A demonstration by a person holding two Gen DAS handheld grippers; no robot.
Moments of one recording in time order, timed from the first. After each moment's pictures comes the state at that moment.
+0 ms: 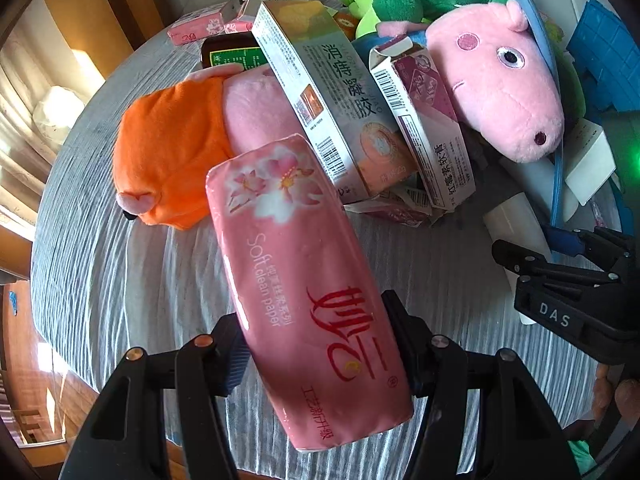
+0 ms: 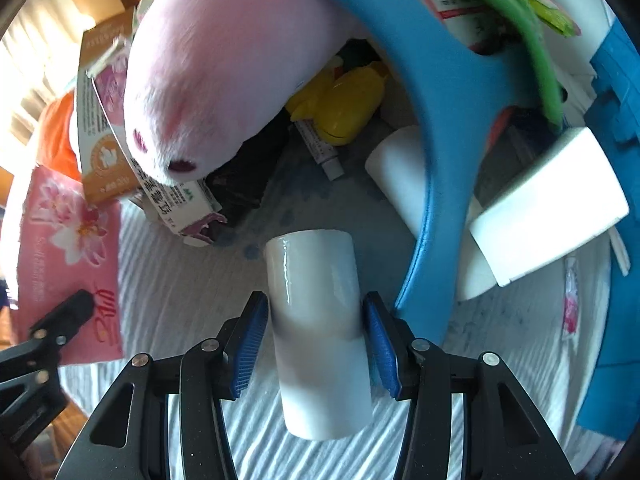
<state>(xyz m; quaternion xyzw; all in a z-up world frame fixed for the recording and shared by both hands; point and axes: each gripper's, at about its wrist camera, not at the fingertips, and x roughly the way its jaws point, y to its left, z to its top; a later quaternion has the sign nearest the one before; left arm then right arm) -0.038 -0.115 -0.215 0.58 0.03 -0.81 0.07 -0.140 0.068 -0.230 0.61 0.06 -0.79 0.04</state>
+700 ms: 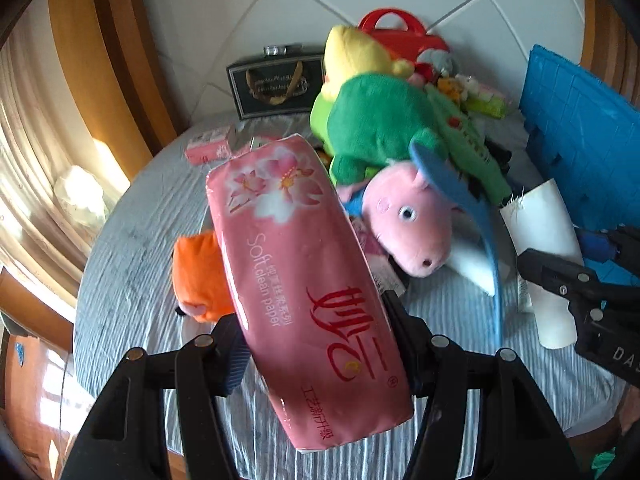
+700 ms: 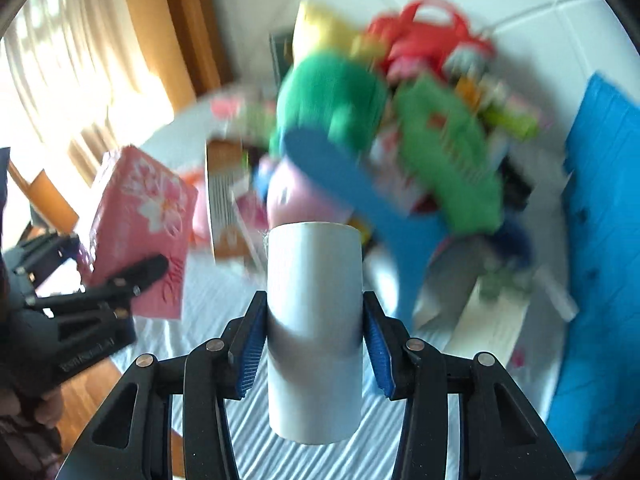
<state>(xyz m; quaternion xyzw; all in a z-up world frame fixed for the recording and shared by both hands) 0.002 -0.070 -0.087 0.42 -0.02 -0.91 0.05 -0.040 0.054 -0.081 0.43 0.02 -0.90 0.11</state>
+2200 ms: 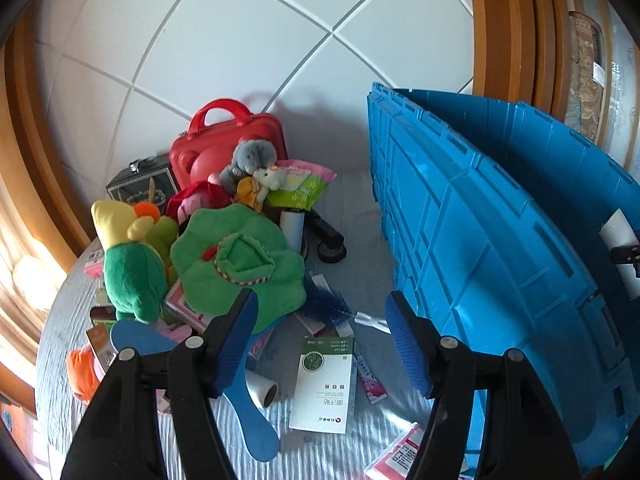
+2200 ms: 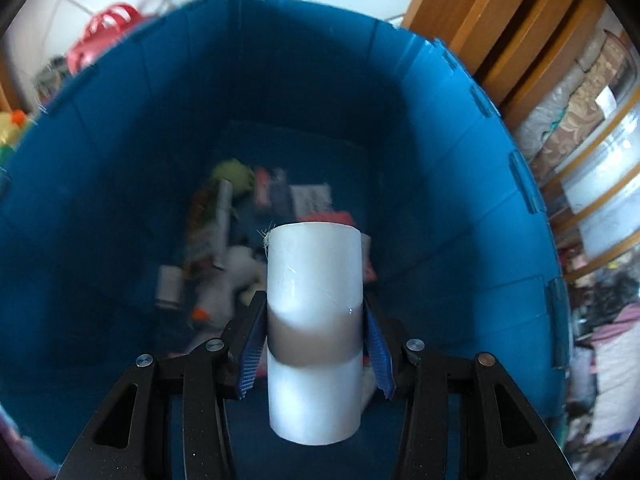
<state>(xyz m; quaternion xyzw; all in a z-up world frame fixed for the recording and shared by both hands) -0.073 0.224 -0.026 0.35 -0.06 -0.93 -0.05 -0.022 0.507 -0.021 0.55 0.04 -0.81 -0.18</state>
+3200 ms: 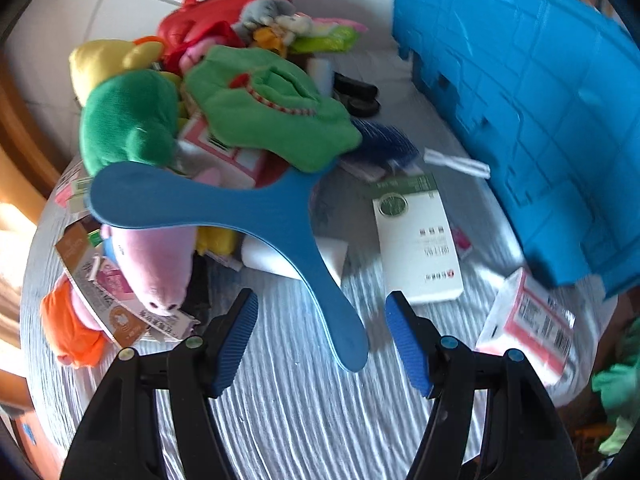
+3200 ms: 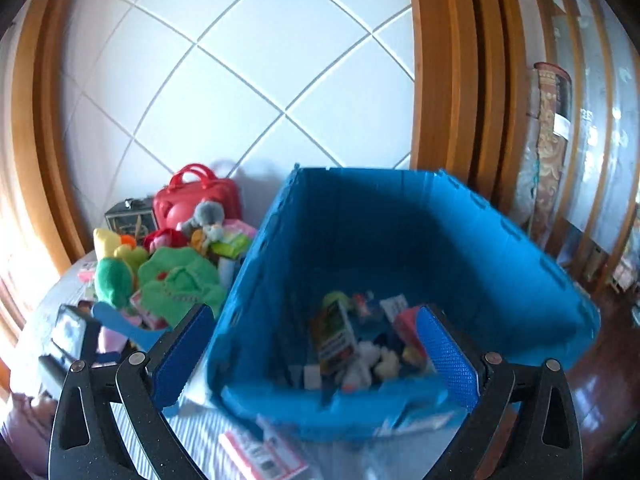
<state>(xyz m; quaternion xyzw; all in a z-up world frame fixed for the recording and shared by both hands) -0.065 0.099 -0.158 0.50 -0.09 -0.86 -0.11 0.104 0.301 0.054 0.27 -0.04 -0.95 -0.16</state>
